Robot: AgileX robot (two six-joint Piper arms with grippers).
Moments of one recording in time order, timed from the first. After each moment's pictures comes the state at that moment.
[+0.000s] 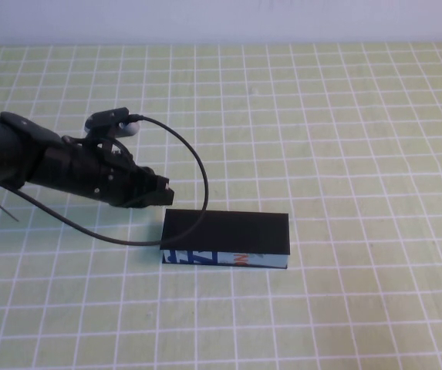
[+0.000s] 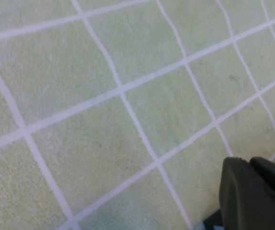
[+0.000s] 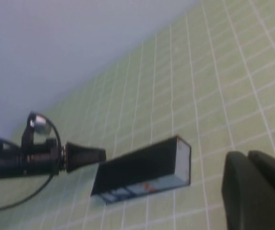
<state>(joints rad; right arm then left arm) 0.07 0.18 -0.17 0.91 0.41 -0.12 -0.19 1.97 -1.22 -1.11 0.72 1.02</state>
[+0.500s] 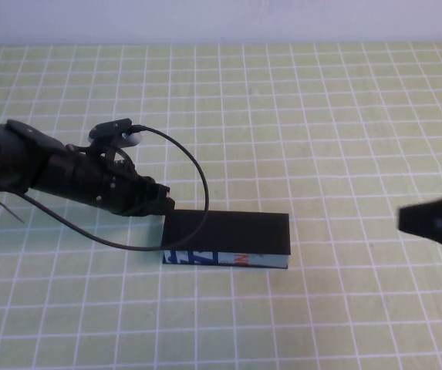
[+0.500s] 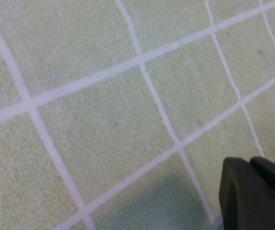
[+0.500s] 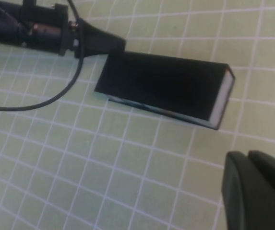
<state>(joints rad) 0.13 1.03 -0.74 0.90 0.80 -0.53 -0.19 2.00 -1.22 -1.10 0.73 1.02</state>
